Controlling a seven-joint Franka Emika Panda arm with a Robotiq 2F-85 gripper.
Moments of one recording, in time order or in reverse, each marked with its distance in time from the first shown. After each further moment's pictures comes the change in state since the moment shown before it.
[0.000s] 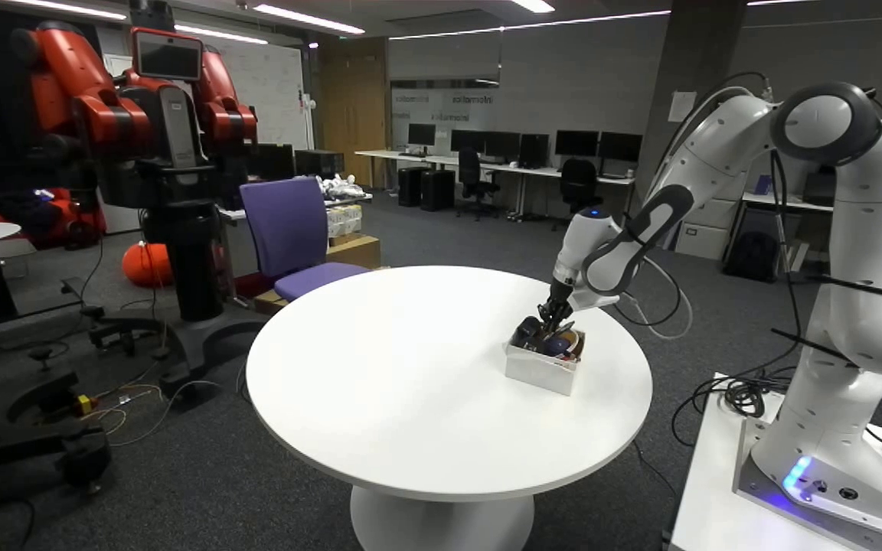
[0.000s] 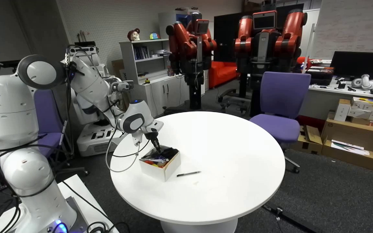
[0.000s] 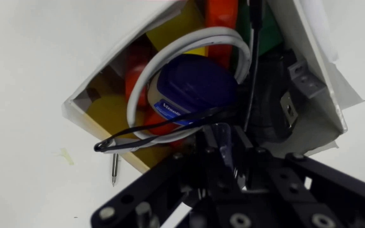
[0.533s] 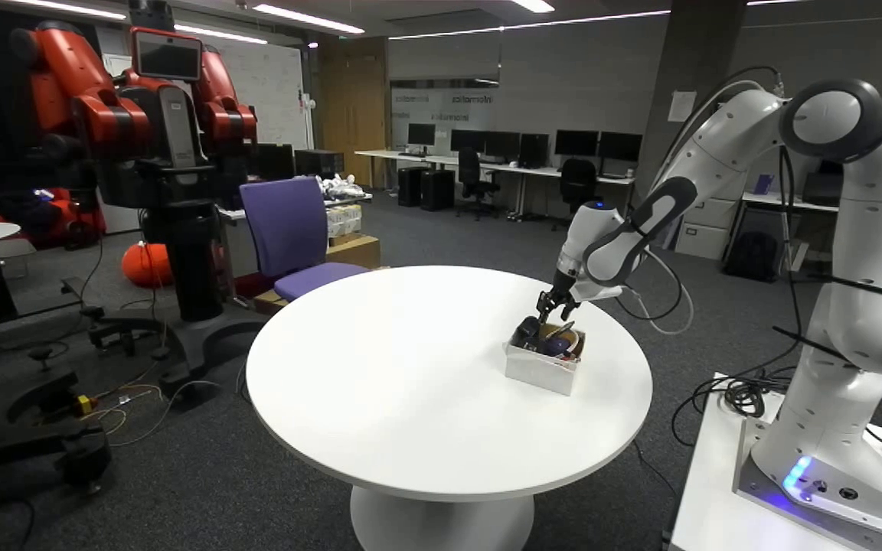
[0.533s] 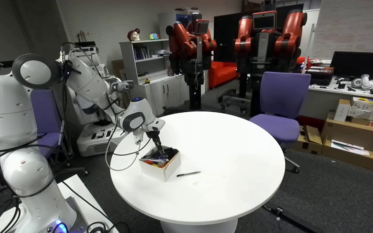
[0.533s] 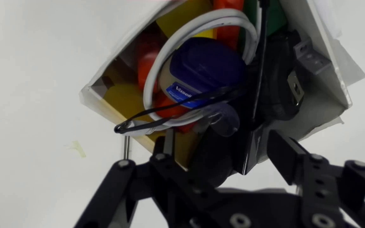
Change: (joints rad) arm -0.032 -0.037 0.002 0.000 0.045 -0.020 -0.034
